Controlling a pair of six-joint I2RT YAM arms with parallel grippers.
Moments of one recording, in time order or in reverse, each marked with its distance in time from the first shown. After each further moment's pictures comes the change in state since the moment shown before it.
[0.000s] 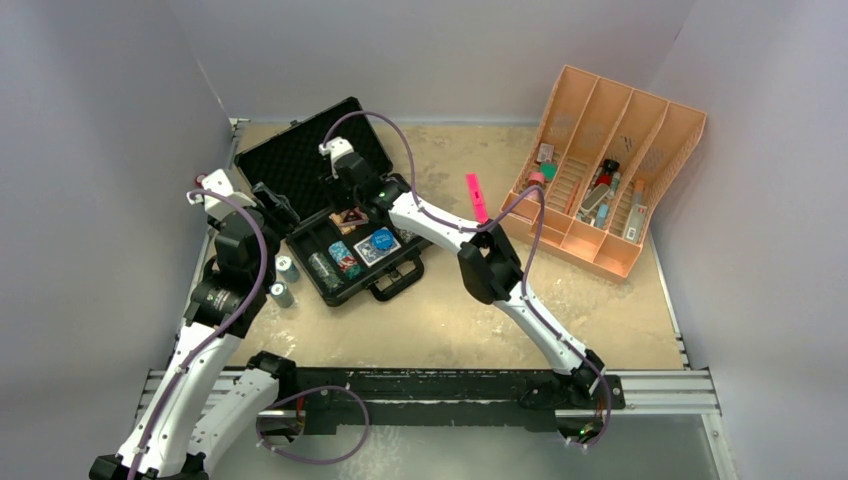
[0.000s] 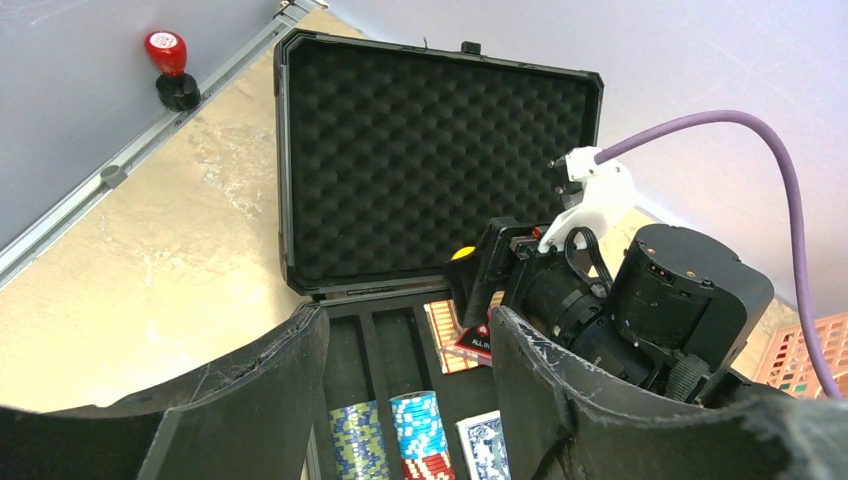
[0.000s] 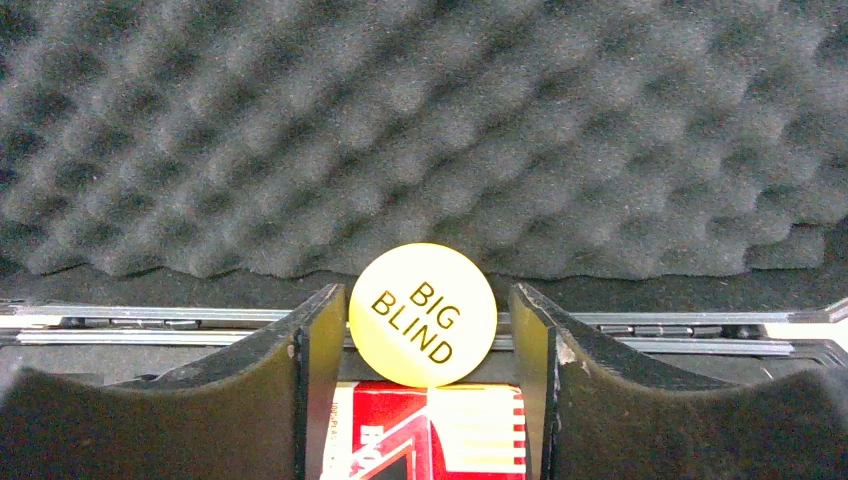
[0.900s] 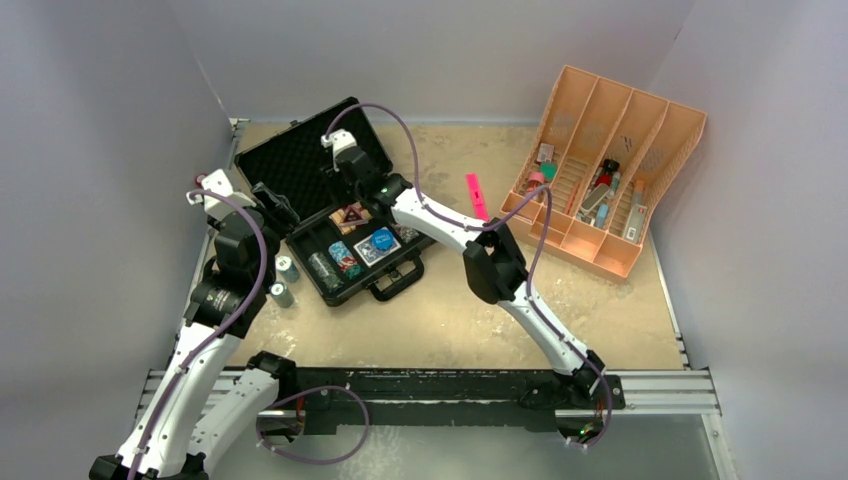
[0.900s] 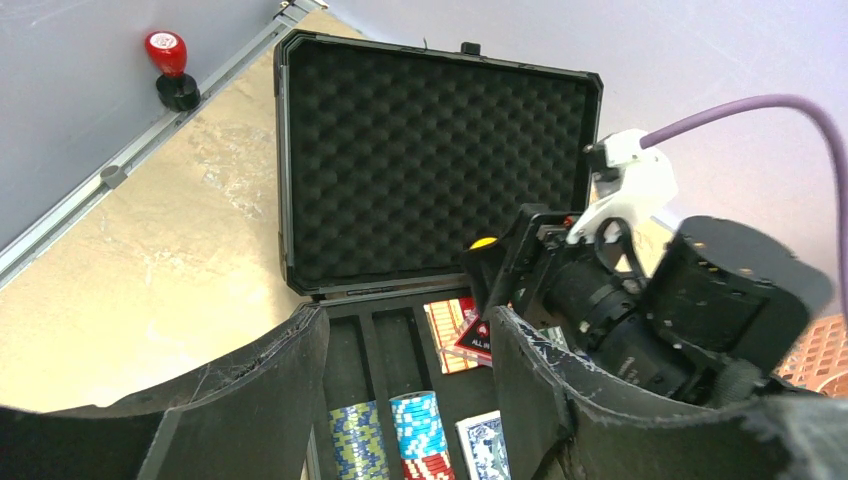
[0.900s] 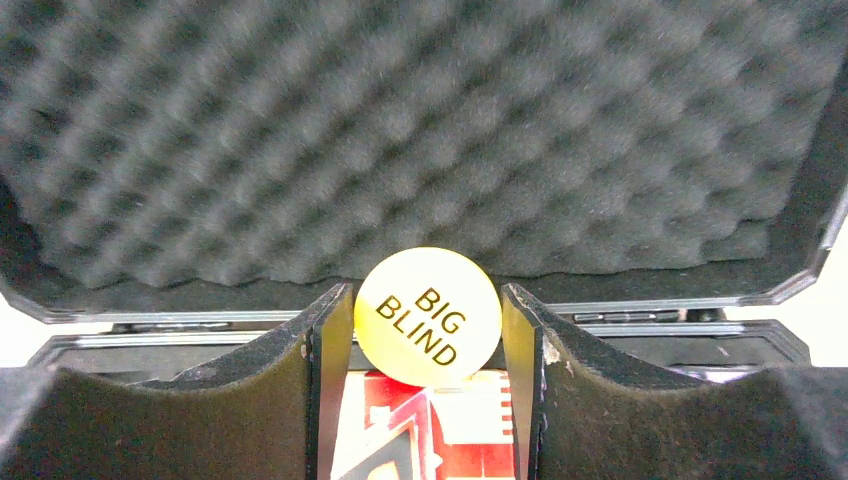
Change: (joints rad) left arm 0.000 -0.001 0.000 0.000 0.000 0.000; right arm -0.002 -0.035 -0.014 0.000 0.017 0.033
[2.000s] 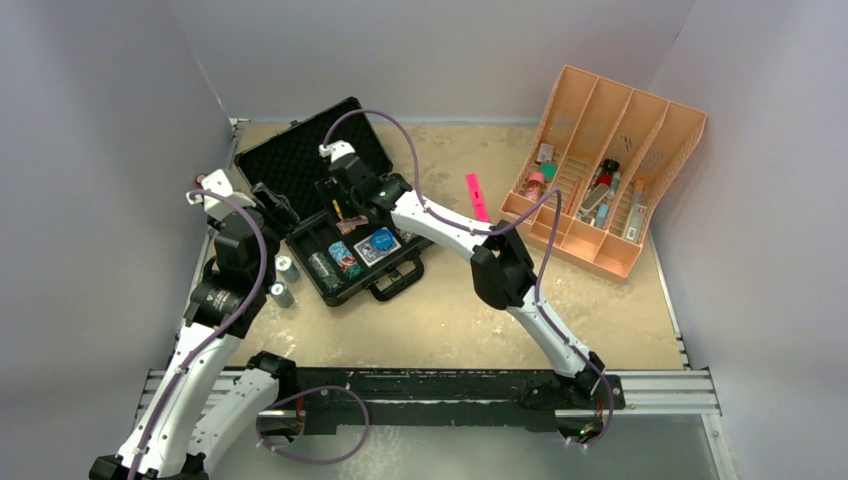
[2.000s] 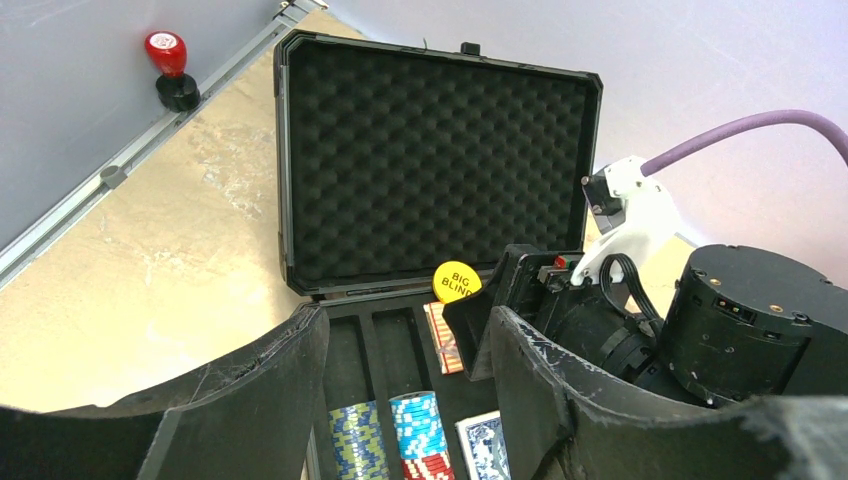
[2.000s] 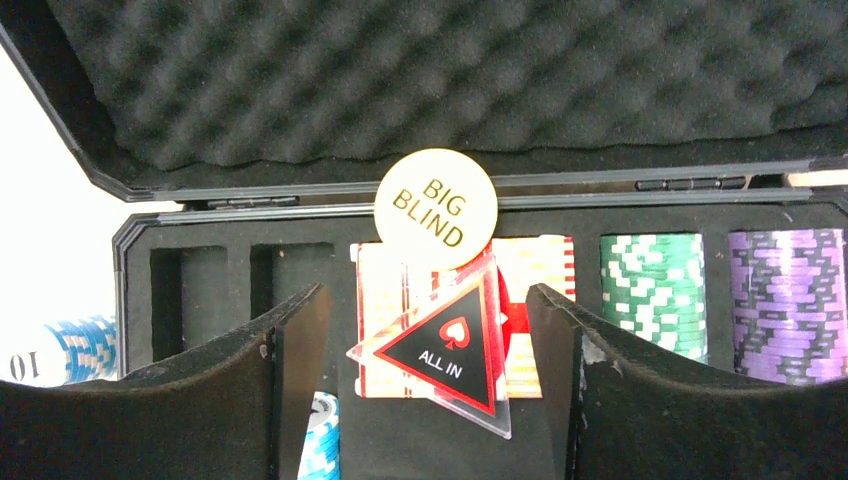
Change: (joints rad) left arm 0.000 -0.001 0.000 0.000 0.000 0.000; right arm 0.042 -0.135 -0.104 -0.172 -0.013 0.104
